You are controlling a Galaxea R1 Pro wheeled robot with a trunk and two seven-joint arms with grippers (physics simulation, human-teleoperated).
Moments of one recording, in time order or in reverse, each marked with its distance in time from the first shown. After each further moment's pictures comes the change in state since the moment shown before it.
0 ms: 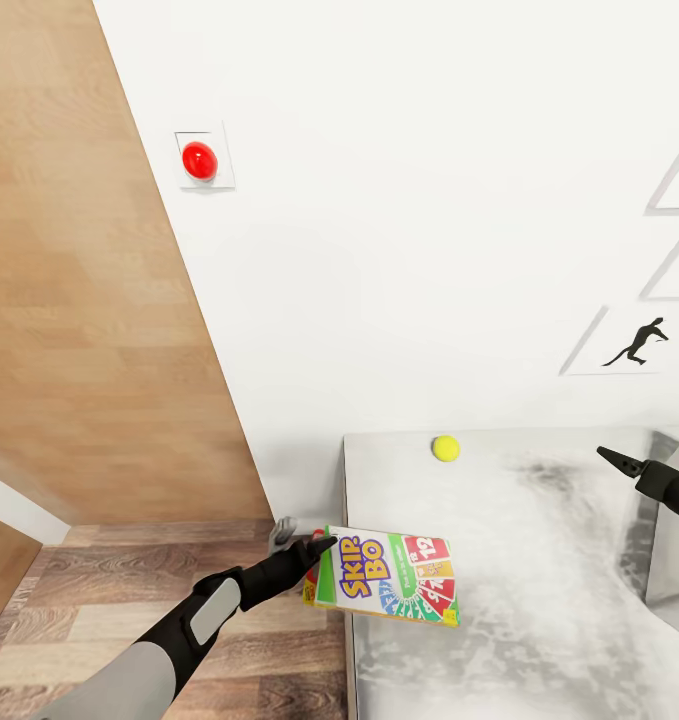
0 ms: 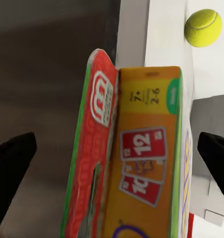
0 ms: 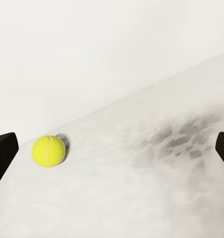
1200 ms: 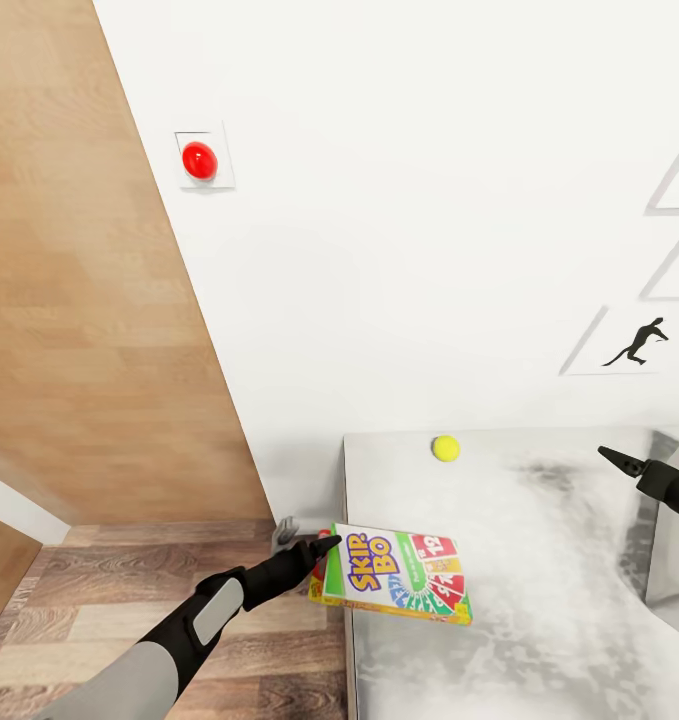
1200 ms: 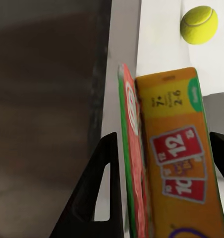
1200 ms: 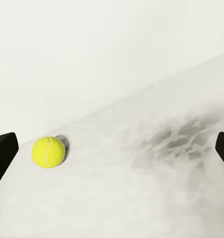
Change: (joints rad) left arm 0.000 -0.008 -0.002 -0.002 -0.005 -0.003 -0.006; right arm 0.000 -0.002 -0.003 0.000 0.000 0.001 0.001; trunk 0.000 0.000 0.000
